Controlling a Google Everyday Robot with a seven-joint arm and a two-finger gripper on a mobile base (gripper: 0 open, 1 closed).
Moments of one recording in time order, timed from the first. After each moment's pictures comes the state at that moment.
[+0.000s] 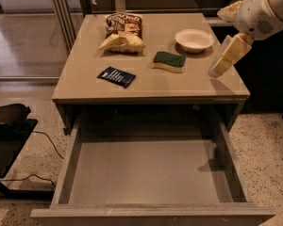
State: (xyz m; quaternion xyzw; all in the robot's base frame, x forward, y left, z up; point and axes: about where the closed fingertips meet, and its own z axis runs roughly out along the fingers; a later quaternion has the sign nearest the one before) arm 0.589 -0.191 0.968 -0.59 0.73 0.05 0.34
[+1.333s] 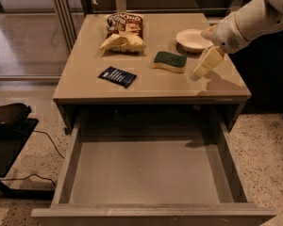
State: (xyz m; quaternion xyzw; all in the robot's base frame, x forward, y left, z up) arm 0.665 -0.177 0.888 -0.56 0.75 0.13 0.33
